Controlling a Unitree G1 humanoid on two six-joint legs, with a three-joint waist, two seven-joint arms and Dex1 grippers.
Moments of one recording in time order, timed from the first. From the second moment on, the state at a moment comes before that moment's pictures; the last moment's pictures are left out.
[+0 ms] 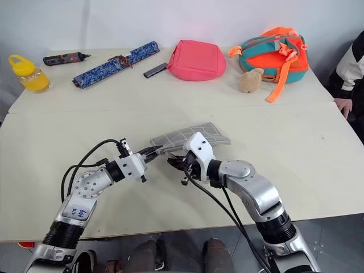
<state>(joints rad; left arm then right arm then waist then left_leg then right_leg) -0.26 0.48 -0.08 0.02 0.15 -0.40 -0.52 -0.44 -0.42 0.27 -0.31 0.41 0.67 0.68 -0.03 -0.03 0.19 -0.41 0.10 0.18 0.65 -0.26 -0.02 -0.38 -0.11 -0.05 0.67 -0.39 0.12</state>
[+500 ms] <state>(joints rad) -0.21 0.60 0.02 0.08 0.00 -0.50 -0.57 -0.45 -0.73 0.16 0.05 0.24 0.36 0.89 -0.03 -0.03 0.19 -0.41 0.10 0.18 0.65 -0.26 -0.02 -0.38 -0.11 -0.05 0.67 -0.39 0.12</state>
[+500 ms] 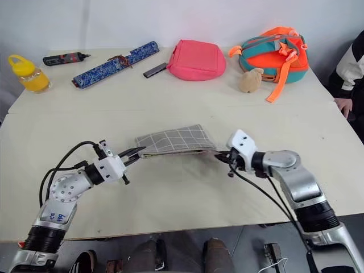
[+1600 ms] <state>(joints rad) -0.23 0.56 0.03 0.14 -0.08 -0.47 -0.61 -0.59 -0.53 0.12 -0.24 0.37 0.43 0.93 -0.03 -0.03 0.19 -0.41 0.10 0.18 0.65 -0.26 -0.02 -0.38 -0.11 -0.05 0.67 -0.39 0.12</state>
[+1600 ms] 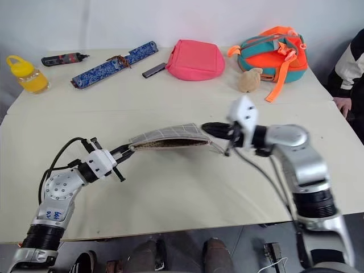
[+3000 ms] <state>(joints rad) -0.22 0.51 -0.02 0.01 -0.07 -0.34 -0.61 -0.60 -0.53 0.31 -0.01 -0.14 0.04 0.78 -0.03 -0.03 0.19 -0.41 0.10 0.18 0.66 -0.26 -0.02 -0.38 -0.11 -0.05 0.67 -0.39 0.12</state>
